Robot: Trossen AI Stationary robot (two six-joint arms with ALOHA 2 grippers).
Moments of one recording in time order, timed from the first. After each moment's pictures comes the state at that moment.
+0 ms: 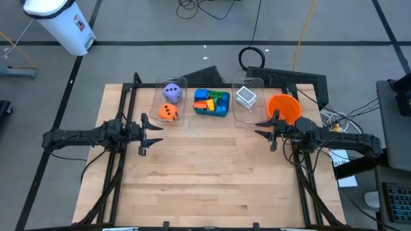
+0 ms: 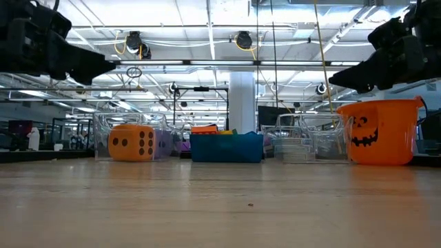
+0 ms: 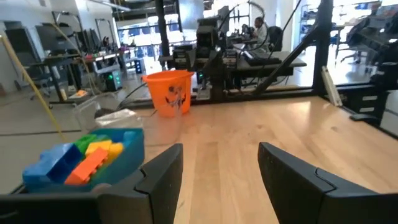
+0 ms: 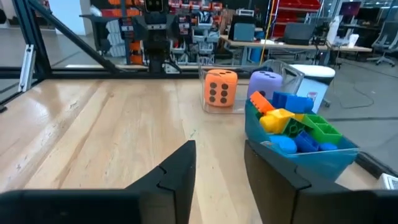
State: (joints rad) left arm 0.06 0.14 0.02 0.13 0.05 0.10; right arm -0.17 0.19 0.07 0.05 0.00 -0.05
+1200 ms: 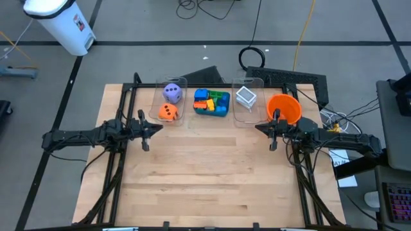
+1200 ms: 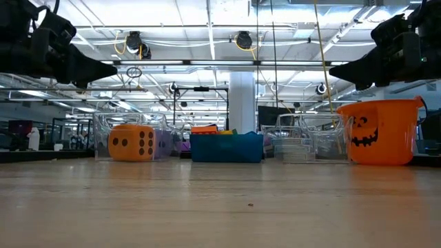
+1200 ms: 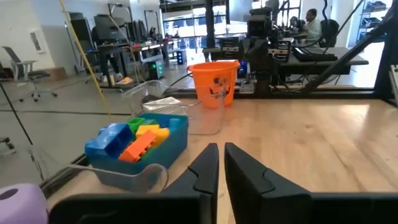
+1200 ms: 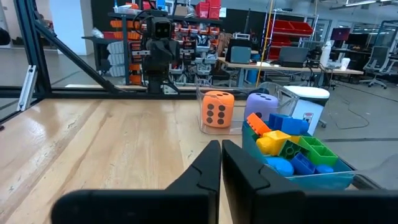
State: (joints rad) left arm 0.08 0.14 0.02 0.12 -0.13 0.08; right arm -0.17 0.19 0.02 0.19 0.00 -0.07
